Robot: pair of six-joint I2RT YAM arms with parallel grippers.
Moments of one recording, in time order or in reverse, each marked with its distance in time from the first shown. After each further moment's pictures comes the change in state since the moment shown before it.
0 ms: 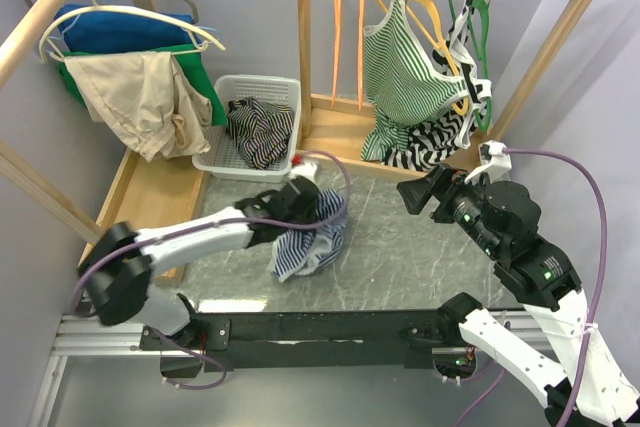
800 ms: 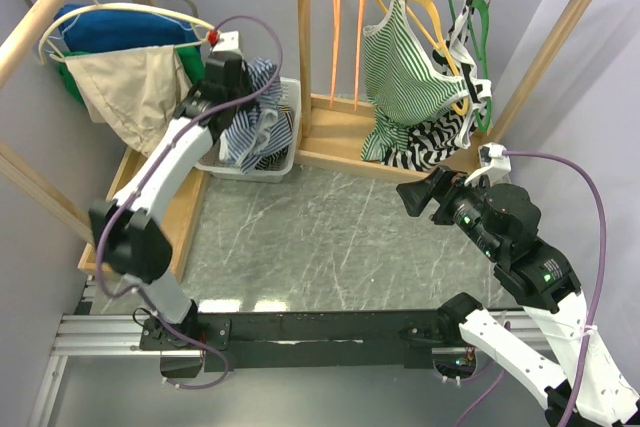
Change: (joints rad) left arm 0.583 0.182 0.709 -0.179 0.024 0.256; right arm 0.000 -0.018 -0.020 0.009 -0.006 0.002
